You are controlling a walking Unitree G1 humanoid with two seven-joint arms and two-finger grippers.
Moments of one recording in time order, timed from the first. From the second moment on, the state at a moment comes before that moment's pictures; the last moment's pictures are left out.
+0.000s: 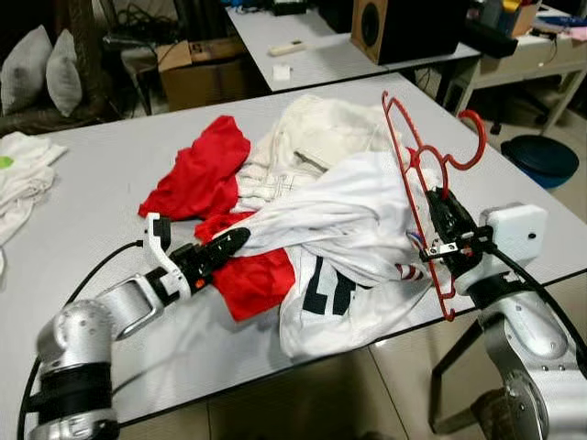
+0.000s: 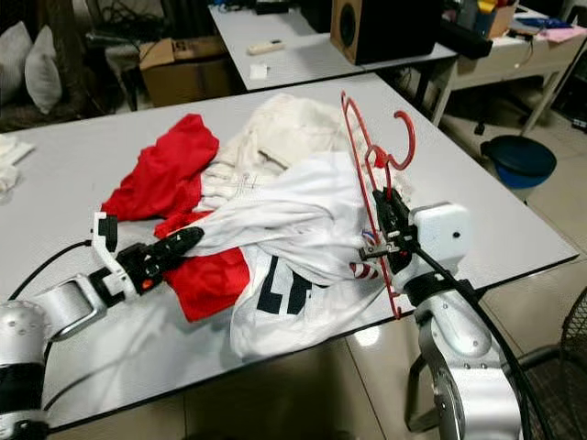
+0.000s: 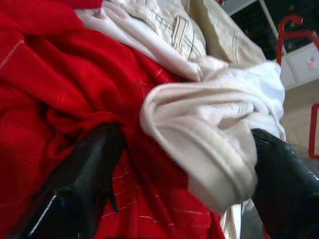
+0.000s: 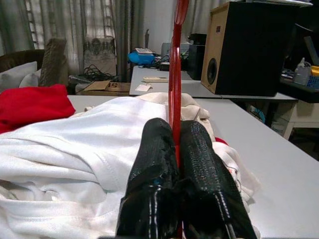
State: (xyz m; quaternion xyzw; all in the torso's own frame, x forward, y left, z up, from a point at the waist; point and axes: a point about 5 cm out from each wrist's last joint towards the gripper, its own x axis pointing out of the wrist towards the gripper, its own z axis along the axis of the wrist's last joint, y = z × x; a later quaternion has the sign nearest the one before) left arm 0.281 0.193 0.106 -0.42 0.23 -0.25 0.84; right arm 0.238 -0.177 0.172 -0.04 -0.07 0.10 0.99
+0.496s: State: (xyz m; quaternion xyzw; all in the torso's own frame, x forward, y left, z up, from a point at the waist) left arm 0.292 0.190 0.117 -0.46 0.17 -0.25 0.84; right arm 0.238 -0.173 0.171 -0.04 -0.07 0.11 0.99
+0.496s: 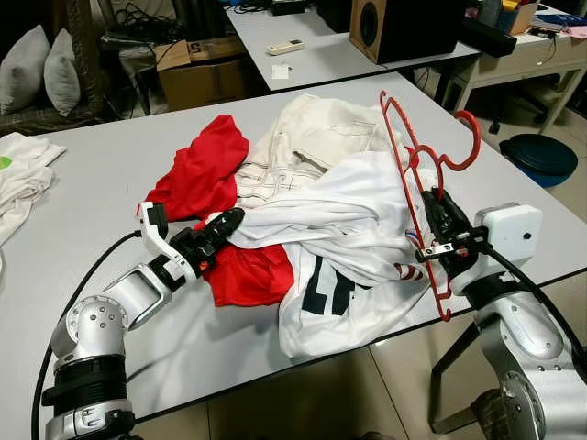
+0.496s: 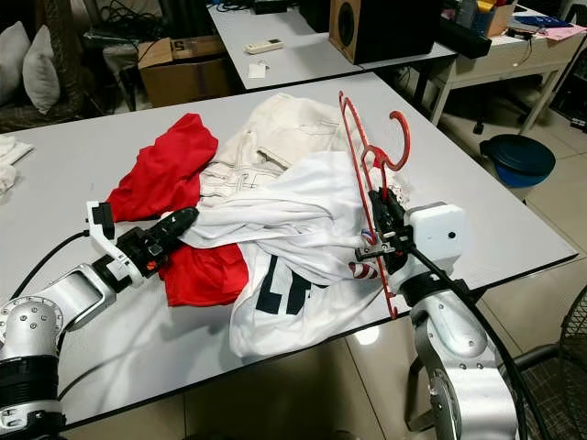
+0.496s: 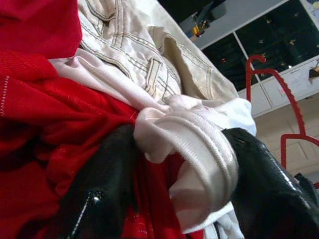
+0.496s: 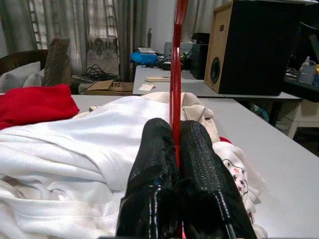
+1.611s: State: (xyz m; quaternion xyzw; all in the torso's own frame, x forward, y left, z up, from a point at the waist) left arm 0.306 0.212 0.174 -0.31 0.09 -0.33 0.89; right arm 0.240 -0.169 0.173 -0.04 -0.07 0.11 0.99
